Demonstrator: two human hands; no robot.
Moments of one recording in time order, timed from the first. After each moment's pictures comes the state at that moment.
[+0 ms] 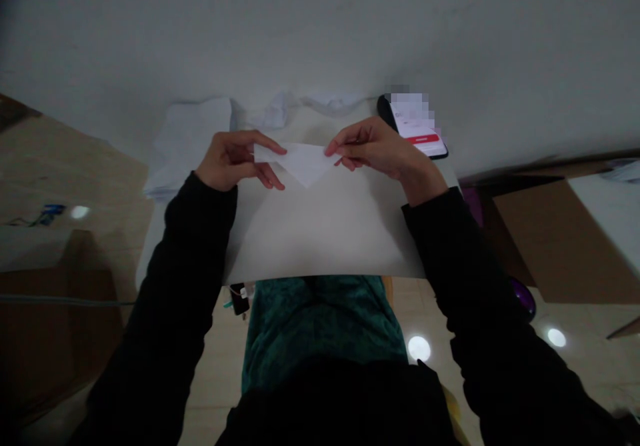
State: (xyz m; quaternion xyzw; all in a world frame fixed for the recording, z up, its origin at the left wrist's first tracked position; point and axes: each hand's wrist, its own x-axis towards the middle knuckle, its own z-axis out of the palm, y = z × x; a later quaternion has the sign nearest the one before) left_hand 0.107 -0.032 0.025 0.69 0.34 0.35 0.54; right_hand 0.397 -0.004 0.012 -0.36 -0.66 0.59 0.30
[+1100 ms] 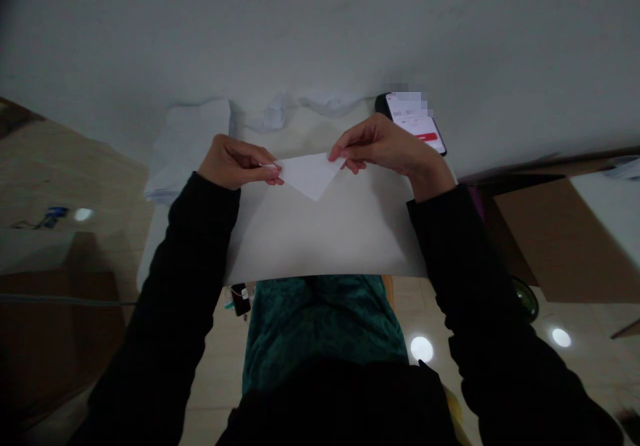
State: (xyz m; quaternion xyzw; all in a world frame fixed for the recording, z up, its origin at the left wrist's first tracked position) left_hand 0.114 -0.035 0.022 0.70 0.41 0.37 0.45; right_hand 0.407 -0.007 0.024 -0.34 -0.69 0.56 0.29
